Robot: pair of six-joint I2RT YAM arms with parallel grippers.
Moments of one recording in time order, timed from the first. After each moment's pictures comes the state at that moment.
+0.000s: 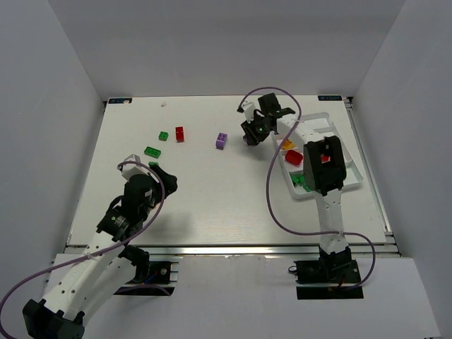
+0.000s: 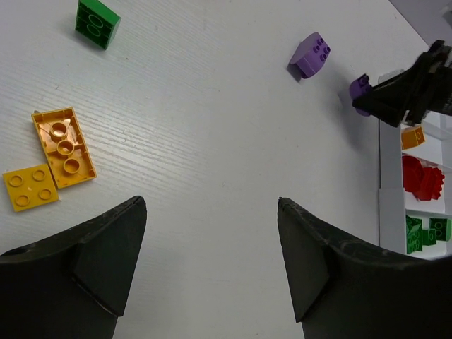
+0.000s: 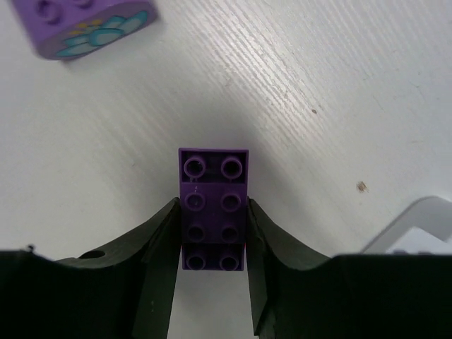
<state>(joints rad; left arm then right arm) -0.46 0.64 0.57 -0.42 -0.35 -0.81 0.40 2.33 1.92 -0.57 -0.31 -0.41</state>
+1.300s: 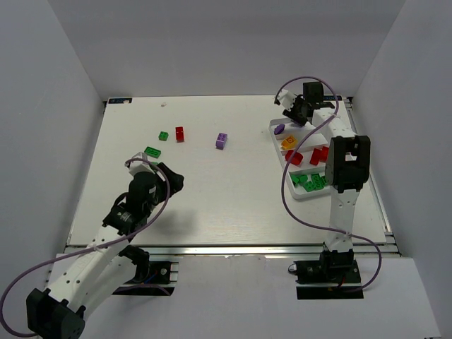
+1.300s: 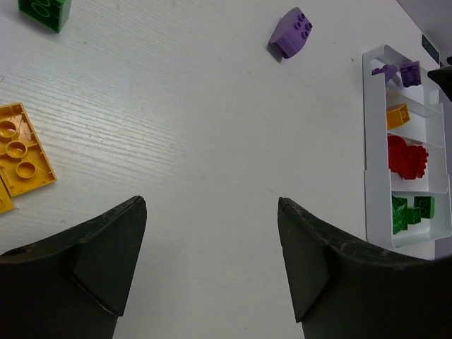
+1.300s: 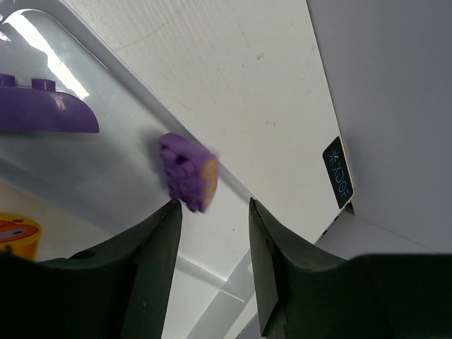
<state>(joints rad) -0.46 0.71 0.54 -0.31 -0.26 -0.81 0.11 2.24 1.88 -0.39 -0.12 -1.07</state>
